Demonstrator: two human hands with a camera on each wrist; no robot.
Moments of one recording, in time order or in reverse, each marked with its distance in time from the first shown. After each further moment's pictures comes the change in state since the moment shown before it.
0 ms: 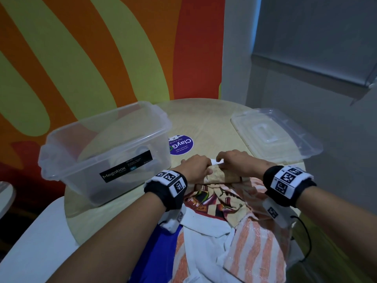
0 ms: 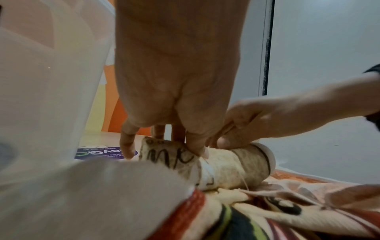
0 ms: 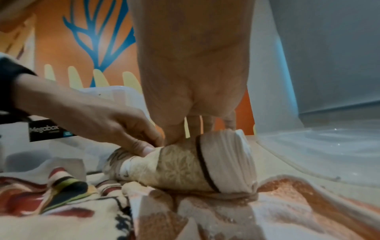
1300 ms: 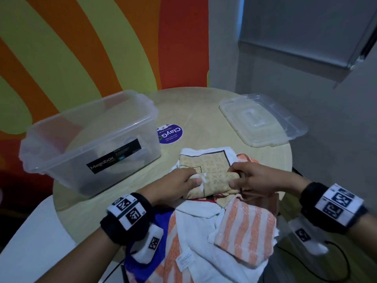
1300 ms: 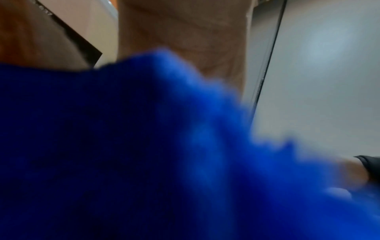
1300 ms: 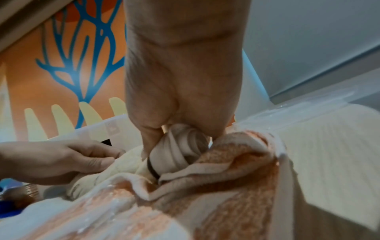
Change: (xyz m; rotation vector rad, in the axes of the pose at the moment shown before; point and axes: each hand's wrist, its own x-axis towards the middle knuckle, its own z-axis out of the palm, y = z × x) left_hand -0.089 -0.010 0.030 -0.364 -0.074 0.134; right_hand -0.112 0.024 0.030 0.471 -0.108 0.007
